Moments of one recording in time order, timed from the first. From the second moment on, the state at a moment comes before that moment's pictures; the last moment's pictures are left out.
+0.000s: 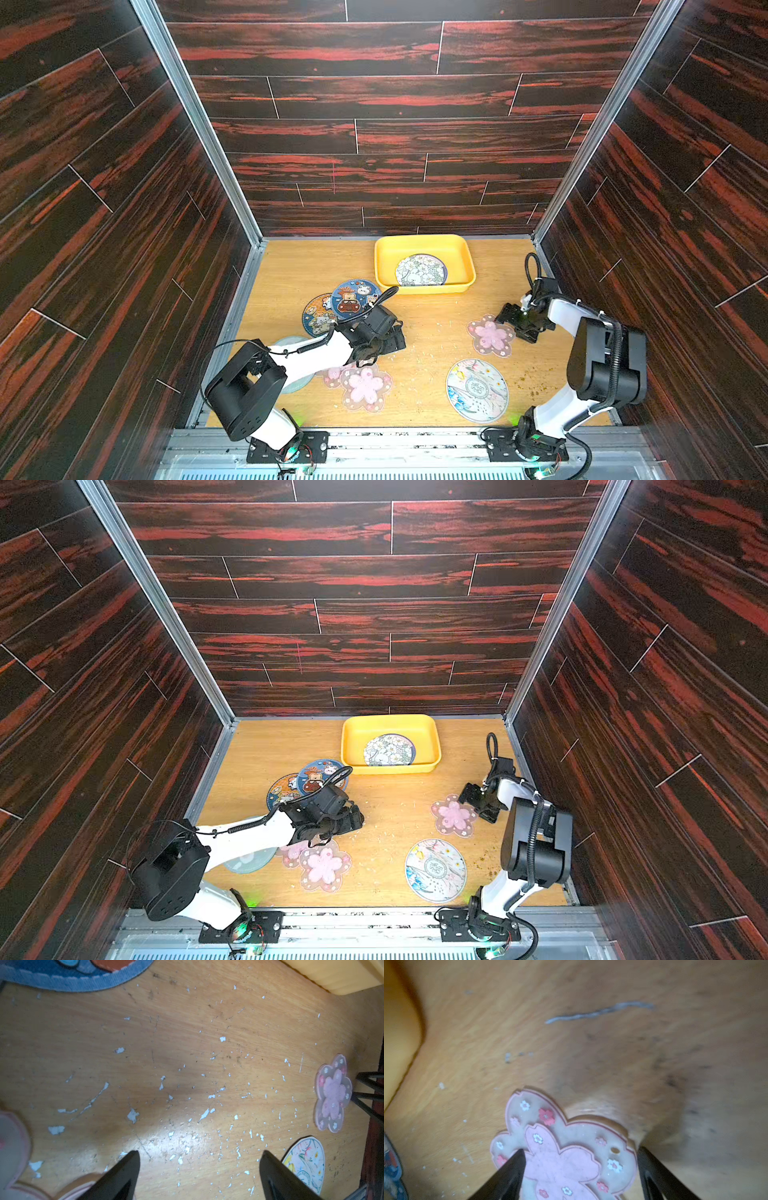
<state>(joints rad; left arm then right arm) -0.78 1.54 0.84 -0.26 0.00 -0.98 -0.17 1.67 0.94 -0.57 -0.29 0.32</state>
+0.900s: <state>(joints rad) -0.77 1.55 0.84 -0.24 0.00 -0.98 0.14 1.68 1.00 -0.66 -0.28 0.42</state>
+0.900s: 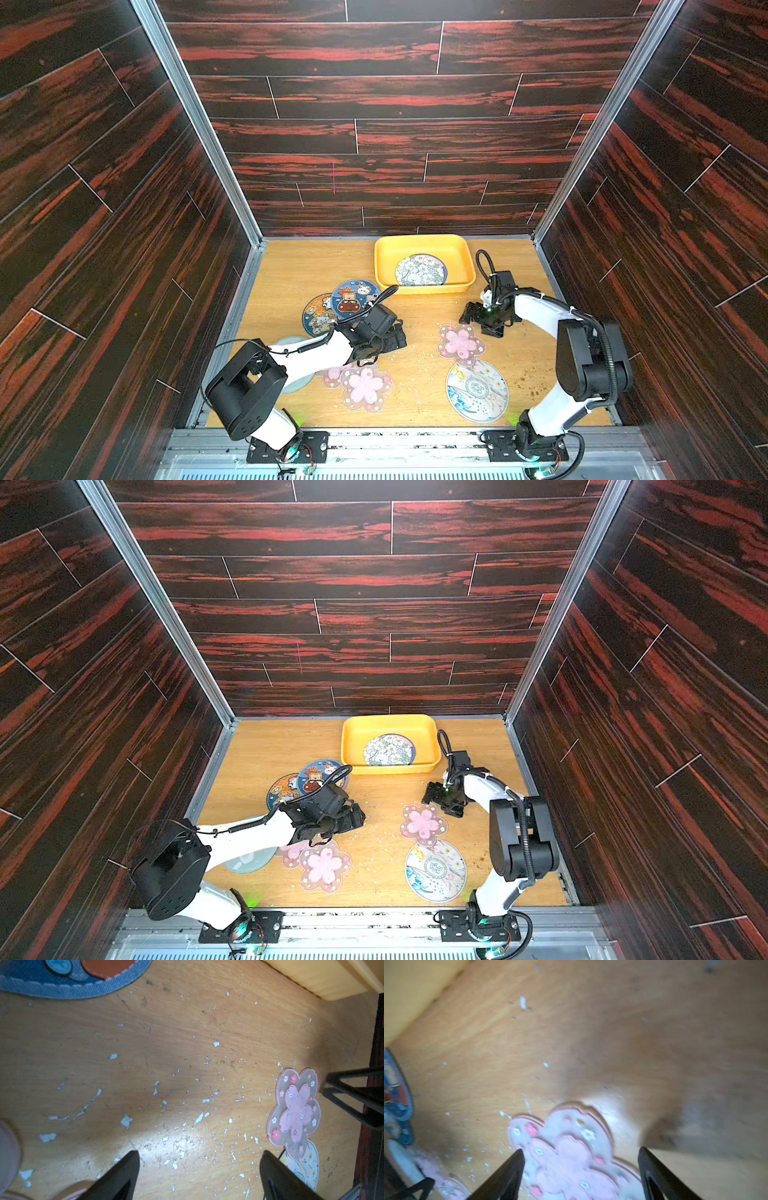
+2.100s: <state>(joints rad) -0.77 1.57 0.83 -0.20 0.01 -0.98 0.44 1.77 1.04 -0.57 -0.41 0.56</state>
